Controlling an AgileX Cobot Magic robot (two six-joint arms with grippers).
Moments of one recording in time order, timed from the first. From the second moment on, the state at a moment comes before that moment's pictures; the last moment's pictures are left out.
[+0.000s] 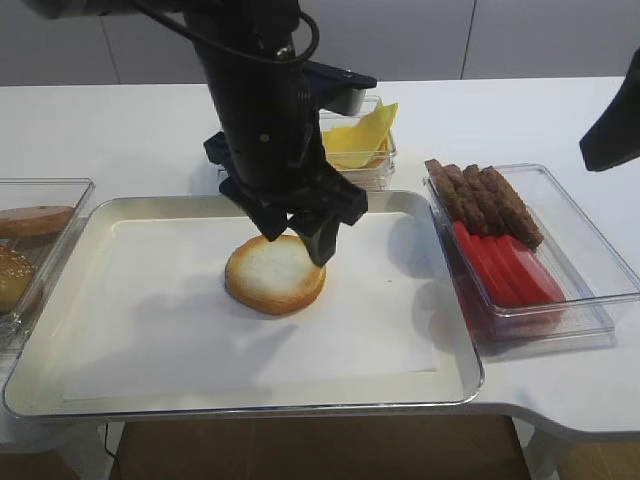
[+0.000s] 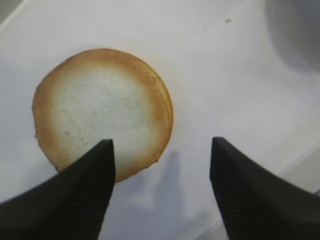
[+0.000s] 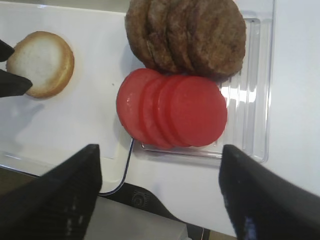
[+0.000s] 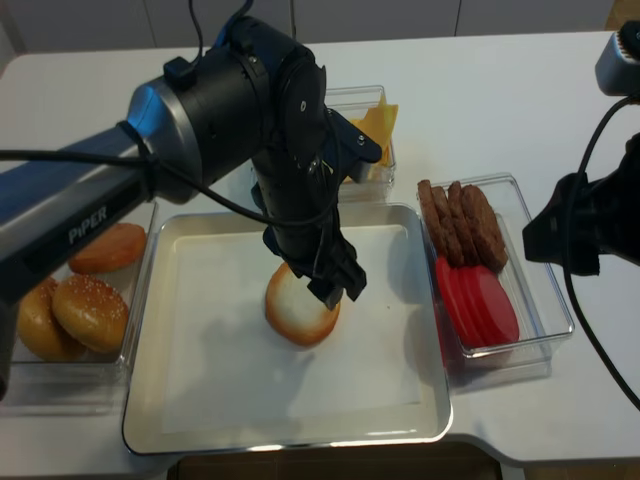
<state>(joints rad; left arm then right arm) -0.68 1.85 -1.64 -0.02 1.23 -0.02 0.14 1.10 -1.06 0.37 1.10 -0.15</state>
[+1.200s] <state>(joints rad) -0.67 1.41 -1.46 -0.18 1.24 0.00 0.14 1.10 -1.06 0.28 1.11 -0.15</state>
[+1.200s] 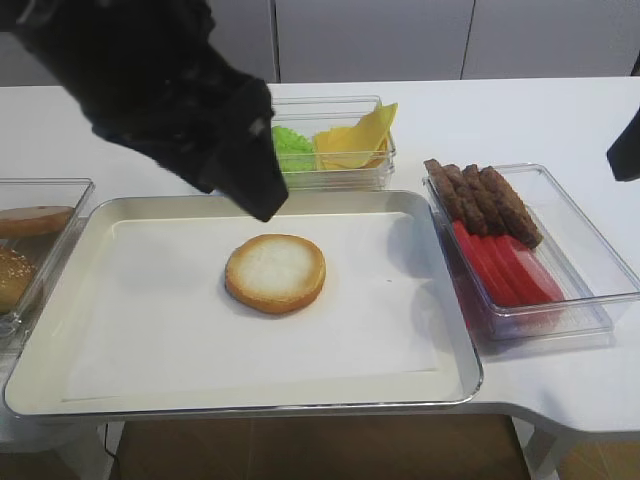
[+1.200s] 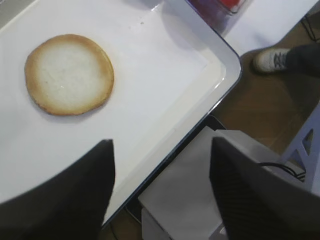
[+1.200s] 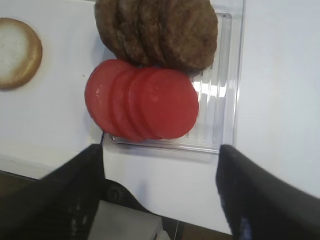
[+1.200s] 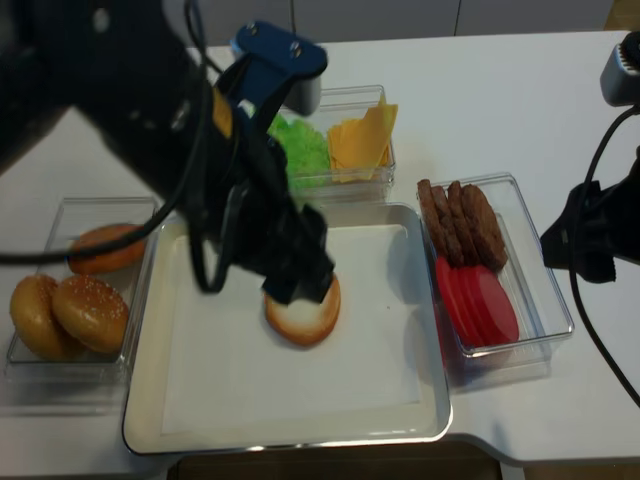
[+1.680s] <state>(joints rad) -0.67 1.12 -1.17 -0.14 1.25 0.16 0.14 1.10 -1.06 0.27 1.11 -0.18</state>
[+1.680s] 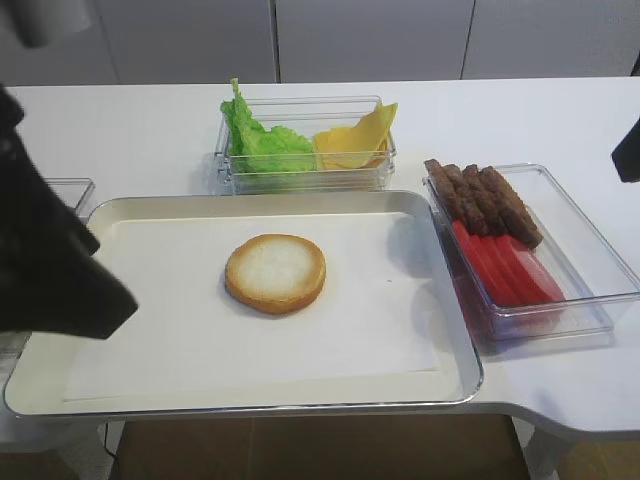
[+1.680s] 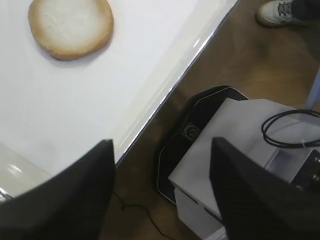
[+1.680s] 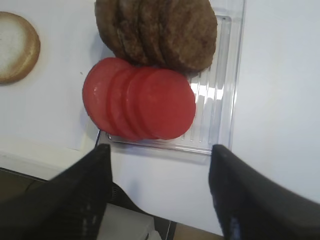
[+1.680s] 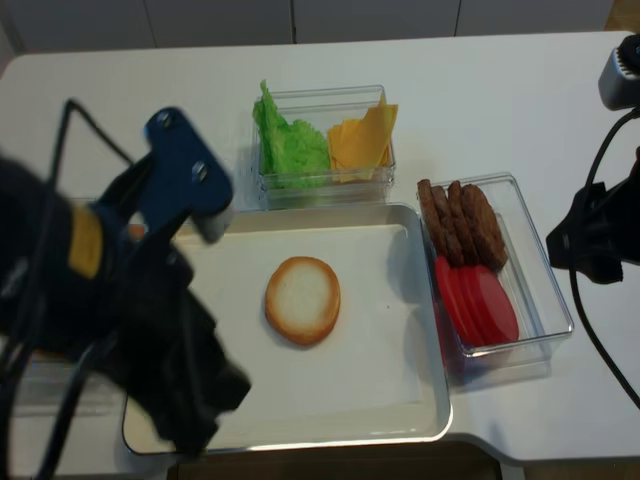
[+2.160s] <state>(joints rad) -0.67 0.74 -0.88 -0.18 1.25 0.24 0.14 1.09 -1.06 0.28 1.12 -0.19</state>
